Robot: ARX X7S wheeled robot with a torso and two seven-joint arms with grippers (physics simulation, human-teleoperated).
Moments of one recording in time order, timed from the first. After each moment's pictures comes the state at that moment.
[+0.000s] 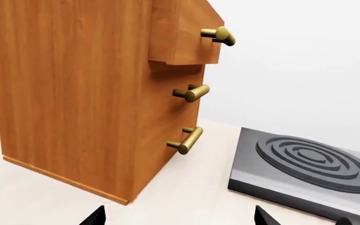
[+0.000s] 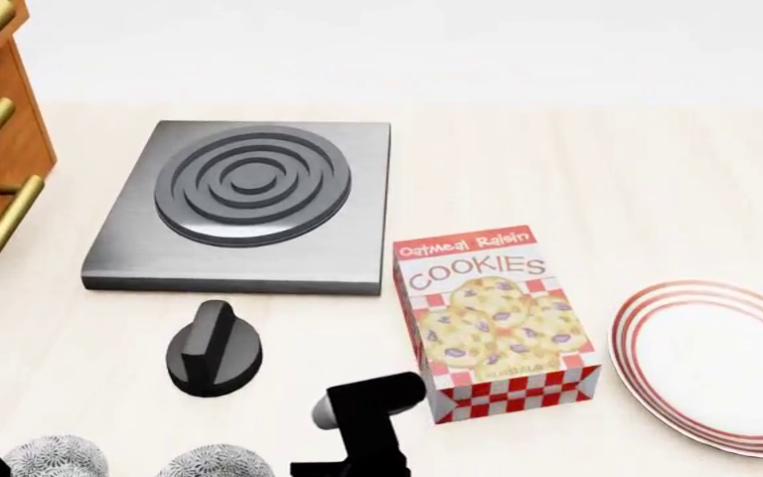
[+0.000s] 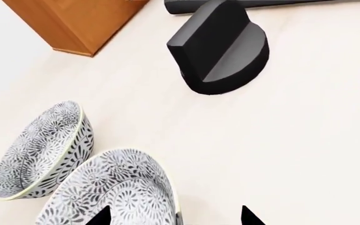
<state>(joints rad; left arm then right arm) -0.05 -0.24 -0.13 0.10 -0.33 -0.08 -0.25 0.63 0.08 -0.44 0.44 0.60 0.73 -0.33</state>
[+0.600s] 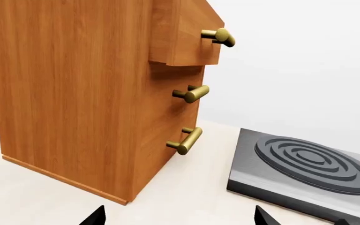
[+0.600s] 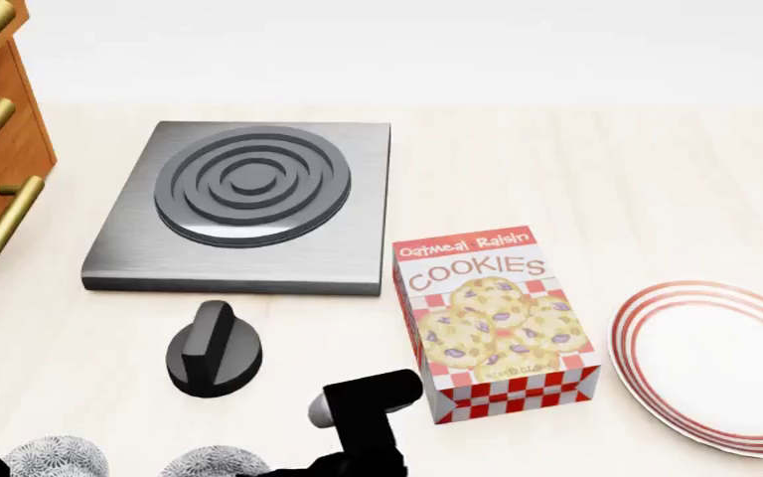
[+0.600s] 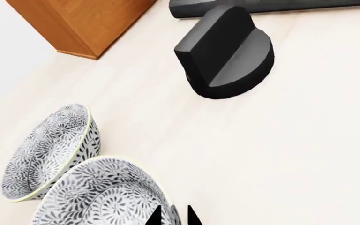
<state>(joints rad) -0.05 -0.25 -0.12 0.11 -0.35 -0.07 -0.26 0.63 0.09 -0.46 0.41 0.64 0.73 -0.30</state>
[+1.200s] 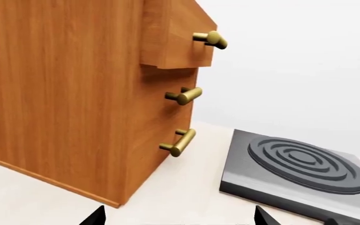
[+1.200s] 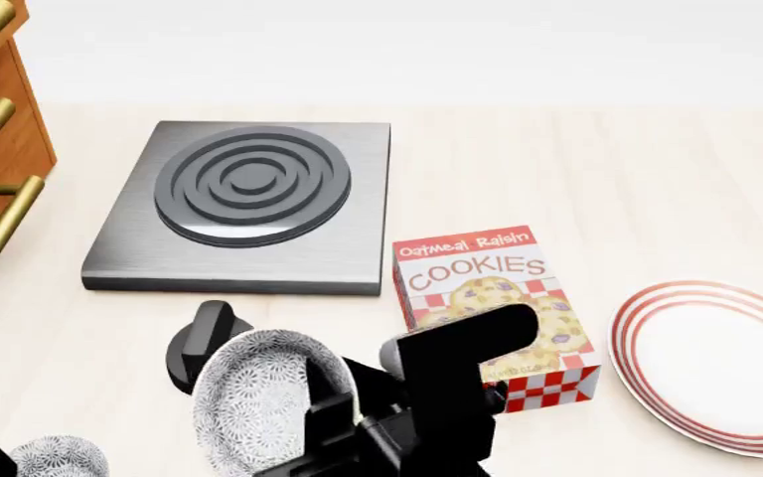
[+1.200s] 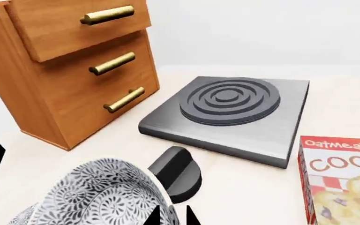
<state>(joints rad) -0.05 -0.26 -0.10 0.13 -0.36 -0.08 -0.27 0.47 0.27 -0.33 -0.26 0.68 0.76 0.01</state>
